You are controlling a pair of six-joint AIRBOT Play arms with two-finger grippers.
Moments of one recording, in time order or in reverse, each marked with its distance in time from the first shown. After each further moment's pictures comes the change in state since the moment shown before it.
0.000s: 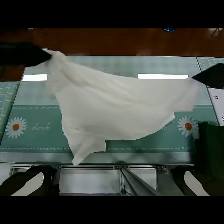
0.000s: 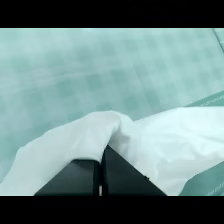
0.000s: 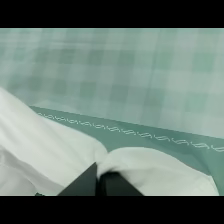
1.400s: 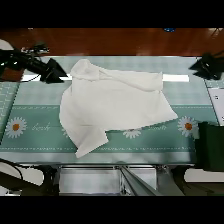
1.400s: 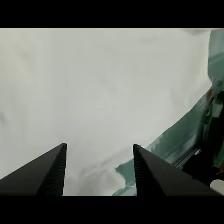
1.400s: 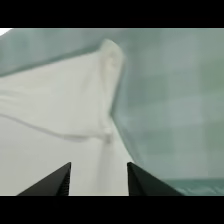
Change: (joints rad) left arm 0.170 -0.592 0.212 -0.046 -0.374 -0.067; right arm -0.238 -0.592 0.233 -0.041 -0.088 0.078
